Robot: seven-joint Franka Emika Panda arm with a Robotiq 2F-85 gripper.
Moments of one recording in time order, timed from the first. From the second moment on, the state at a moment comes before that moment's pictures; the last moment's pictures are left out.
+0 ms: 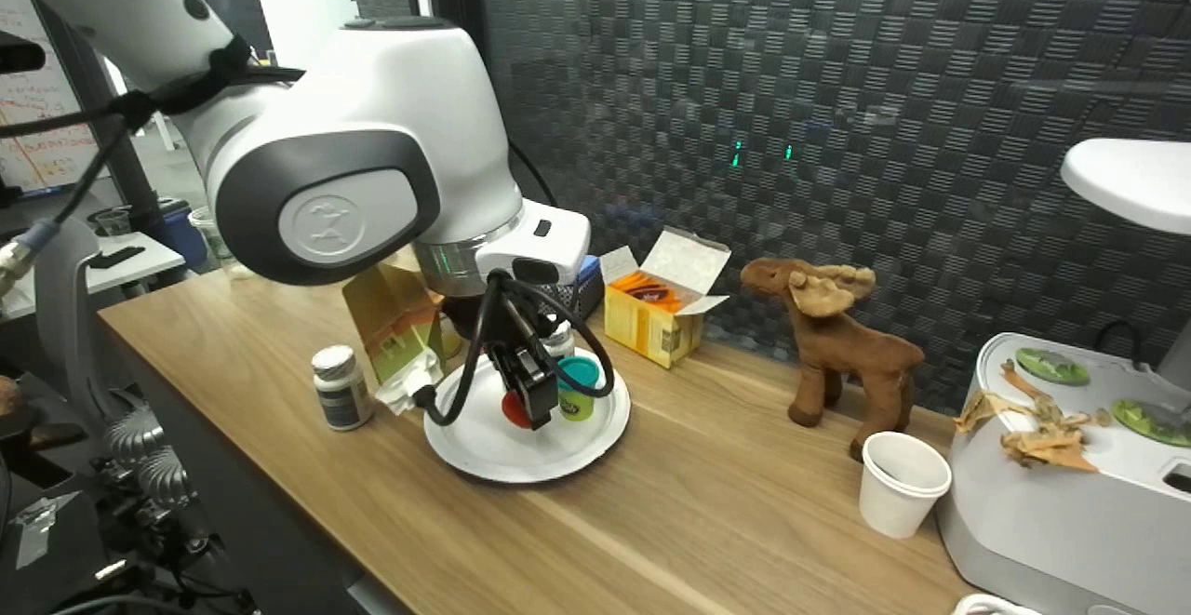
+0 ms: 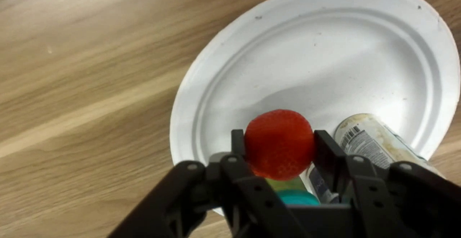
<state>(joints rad) -0.02 0.19 -0.03 -2.47 0.10 2.87 0.07</state>
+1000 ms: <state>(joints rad) -0.05 0.26 -0.04 -2.41 0.09 2.86 0.04</state>
